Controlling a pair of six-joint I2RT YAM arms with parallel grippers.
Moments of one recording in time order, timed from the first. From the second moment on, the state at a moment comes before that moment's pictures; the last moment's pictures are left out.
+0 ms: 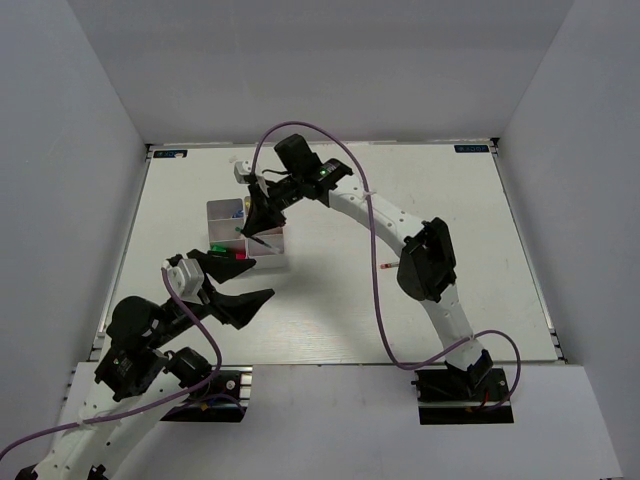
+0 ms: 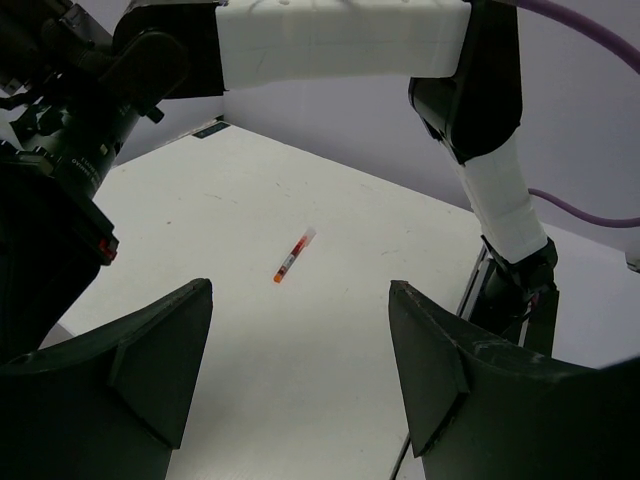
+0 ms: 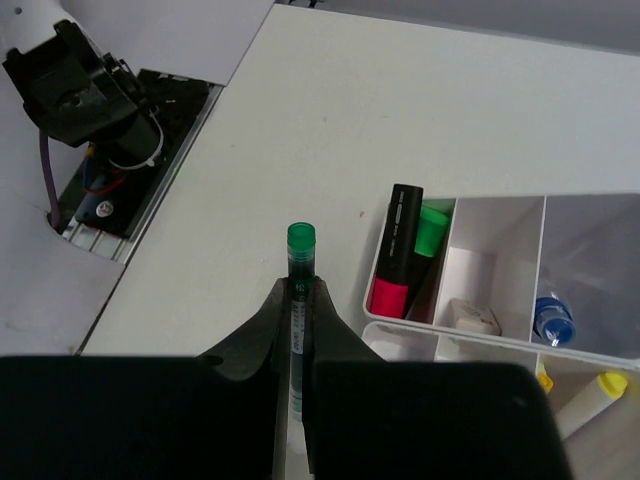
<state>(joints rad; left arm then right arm) -0.63 0.23 0.60 -0.15 0.38 -0.18 0.81 2.25 2.20 -0.65 -1.09 -0.53</state>
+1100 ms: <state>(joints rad) -0.62 0.23 0.60 -0.15 0.38 -0.18 0.78 2.39 2.25 -0.56 -1.12 -0.60</state>
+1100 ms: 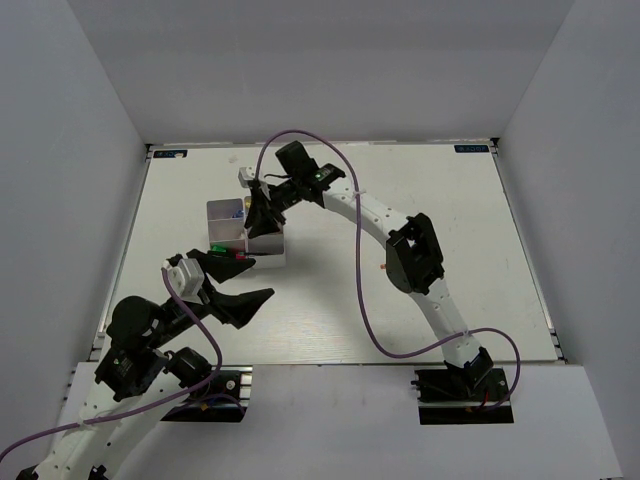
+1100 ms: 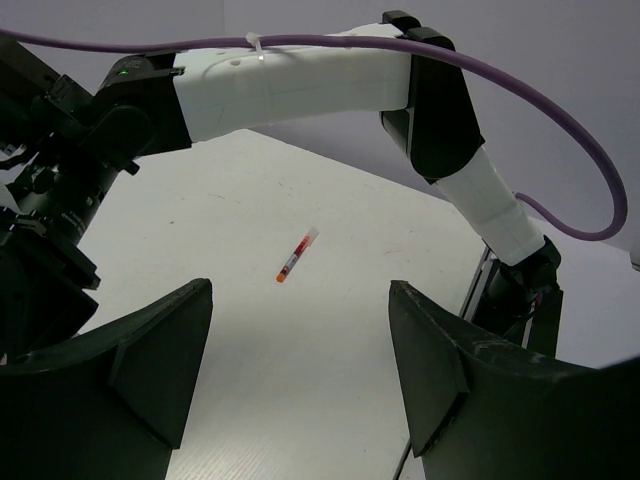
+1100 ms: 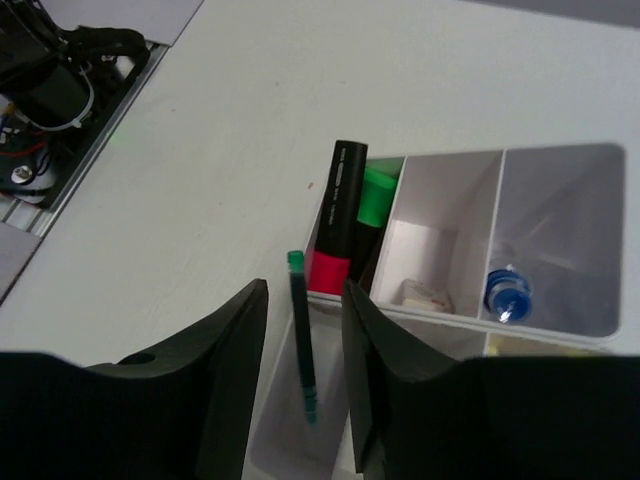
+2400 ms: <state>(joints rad) -0.62 0.33 0.60 -0.22 0.27 -0.18 0.47 1.78 1.20 -0.76 -0.14 -1.09</state>
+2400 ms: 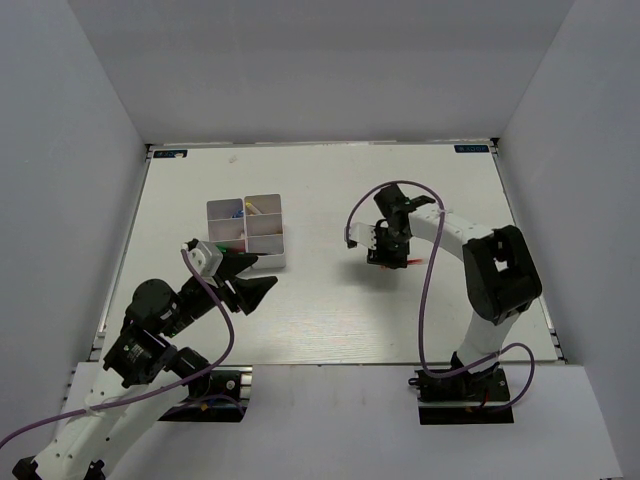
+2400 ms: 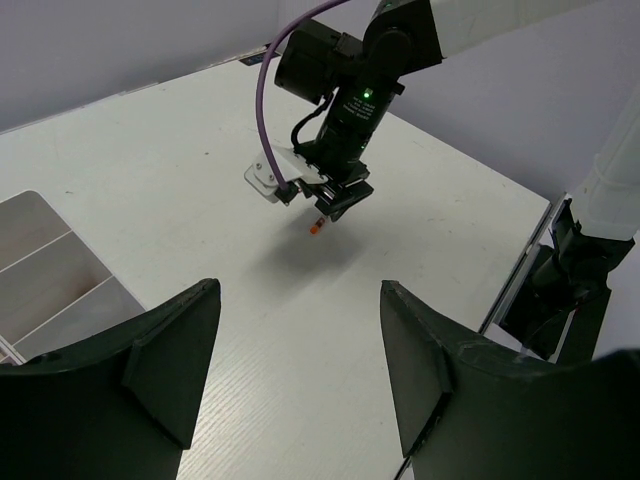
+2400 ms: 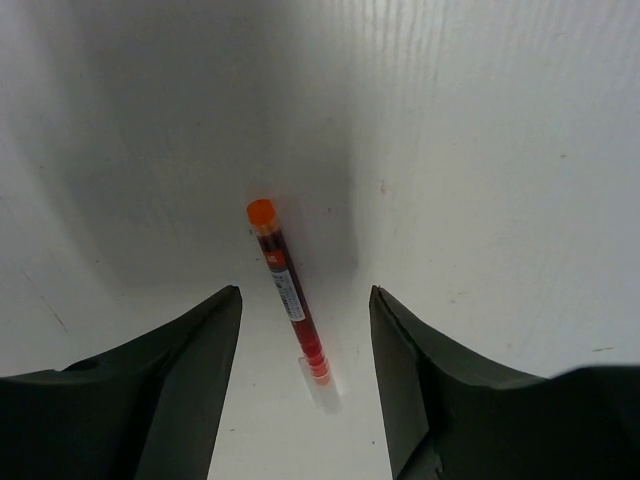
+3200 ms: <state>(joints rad) -0.62 0.33 0.60 -0.22 0.27 -0.18 0.47 1.85 1.21 -0.80 -0.17 -1.11</state>
